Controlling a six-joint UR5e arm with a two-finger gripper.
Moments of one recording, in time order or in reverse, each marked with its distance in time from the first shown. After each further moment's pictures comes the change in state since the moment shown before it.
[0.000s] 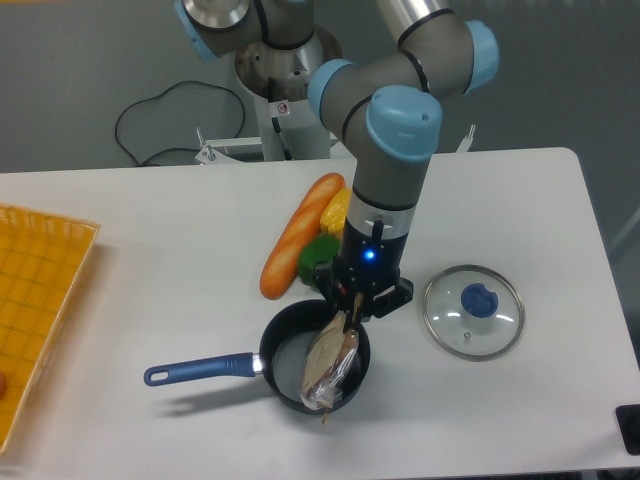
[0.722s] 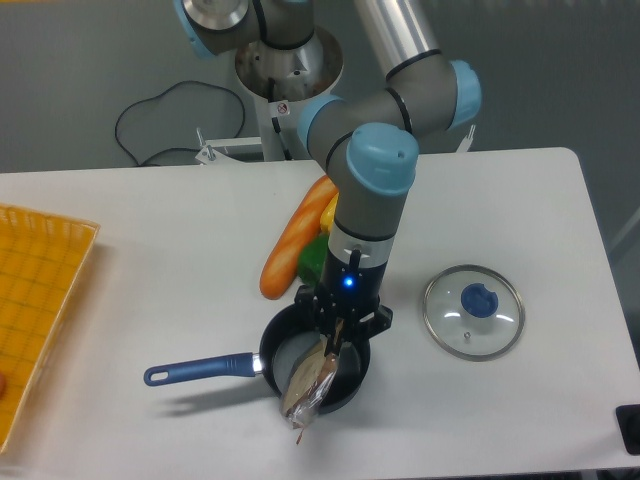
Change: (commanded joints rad) arm -0.031 -0.051 -0.025 0.074 0.000 0.005
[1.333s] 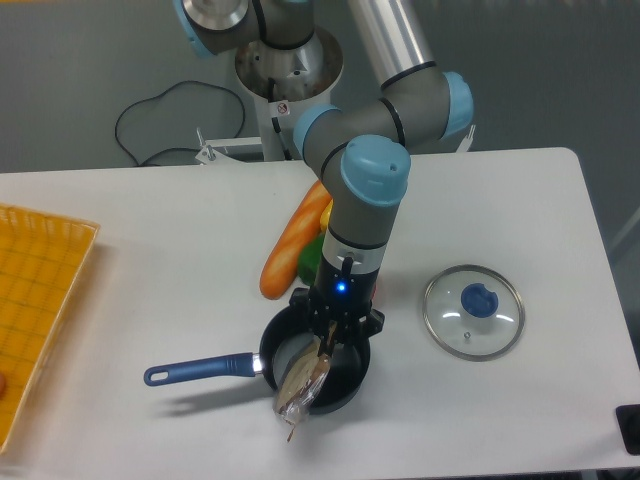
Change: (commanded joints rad) arm 0.000 -0.003 -0.025 0.008 0.000 0.023
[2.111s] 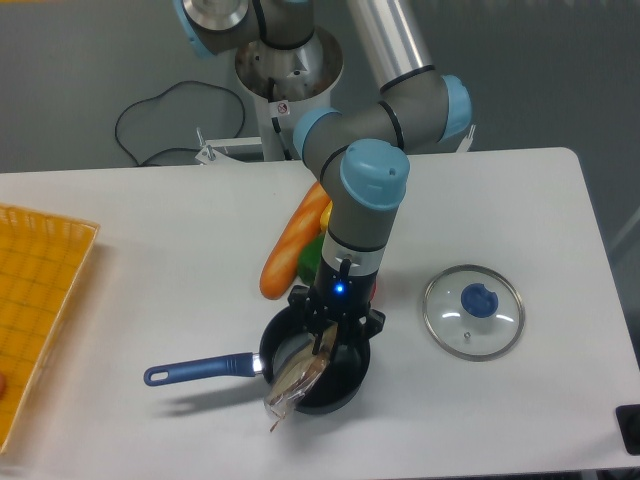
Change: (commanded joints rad) arm 0.002 0.000 -0.012 0.000 0.002 0.051
